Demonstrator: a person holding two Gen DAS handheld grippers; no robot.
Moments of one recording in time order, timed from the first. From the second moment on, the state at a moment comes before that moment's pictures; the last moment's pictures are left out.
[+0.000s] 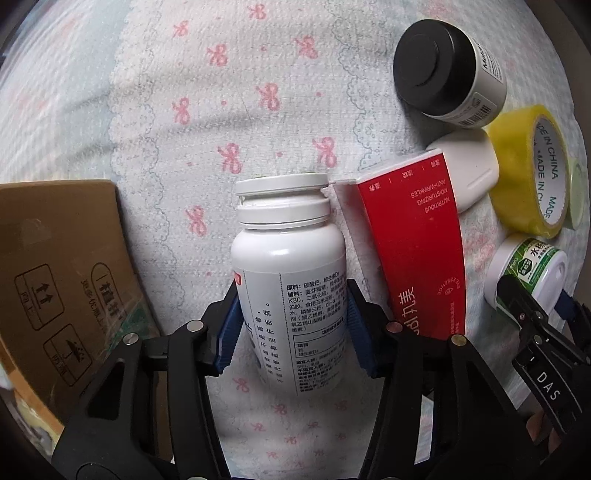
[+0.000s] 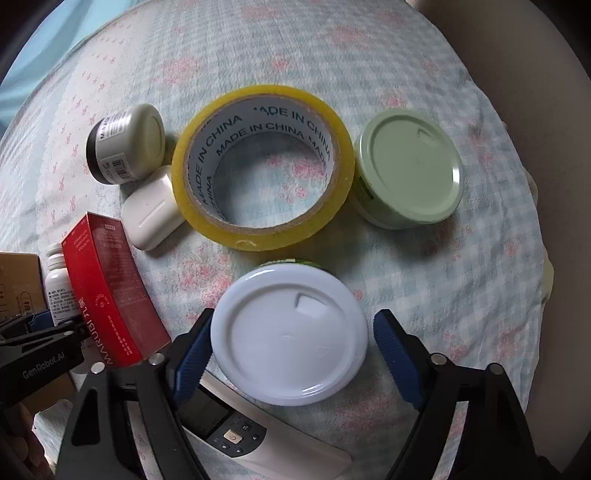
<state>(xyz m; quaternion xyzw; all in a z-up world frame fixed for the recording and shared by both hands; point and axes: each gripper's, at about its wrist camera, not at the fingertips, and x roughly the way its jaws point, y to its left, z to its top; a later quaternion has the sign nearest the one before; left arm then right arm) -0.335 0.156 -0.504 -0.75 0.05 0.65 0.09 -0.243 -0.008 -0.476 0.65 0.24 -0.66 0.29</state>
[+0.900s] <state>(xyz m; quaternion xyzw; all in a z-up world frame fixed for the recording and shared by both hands) -0.283 0.117 -0.342 -0.64 -0.03 0.76 0.10 -0.240 0.052 -0.356 0.61 0.18 -0.70 0.33</state>
